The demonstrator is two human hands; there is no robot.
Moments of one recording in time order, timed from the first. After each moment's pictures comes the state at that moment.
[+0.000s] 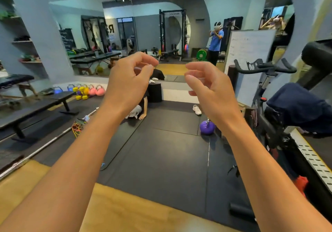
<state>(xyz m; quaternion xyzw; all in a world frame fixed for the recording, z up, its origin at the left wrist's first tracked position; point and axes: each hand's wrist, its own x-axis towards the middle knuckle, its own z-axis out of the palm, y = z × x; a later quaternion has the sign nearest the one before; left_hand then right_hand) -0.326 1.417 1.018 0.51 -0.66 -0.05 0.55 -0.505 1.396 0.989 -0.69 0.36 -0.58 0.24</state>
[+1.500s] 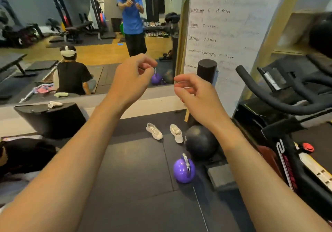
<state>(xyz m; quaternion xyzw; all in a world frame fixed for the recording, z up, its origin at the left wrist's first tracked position) -0.408 0.162 0.941 0.40 -0.79 -0.19 0.42 -0.565 0.246 0.904 -0.59 0.58 -0.52 0.19</state>
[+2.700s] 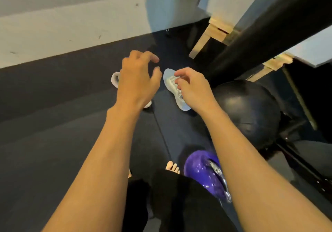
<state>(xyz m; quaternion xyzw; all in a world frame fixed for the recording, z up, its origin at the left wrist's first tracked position) -0.600 -0.485 0.302 0.48 -0.80 -0.32 0.18 -0.731 -0.408 0.292 -0.35 0.84 -0.27 0.32</state>
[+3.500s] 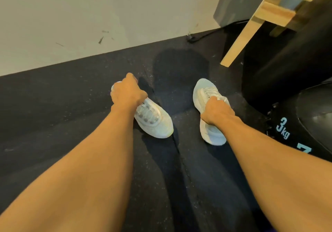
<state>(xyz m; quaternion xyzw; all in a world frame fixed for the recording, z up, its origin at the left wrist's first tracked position) -0.607 -0.628 -0.054 0.63 -0.72 -0.29 0.04 -0.792 -0.483 -0.056 -0.32 0.92 0.05 0.22</state>
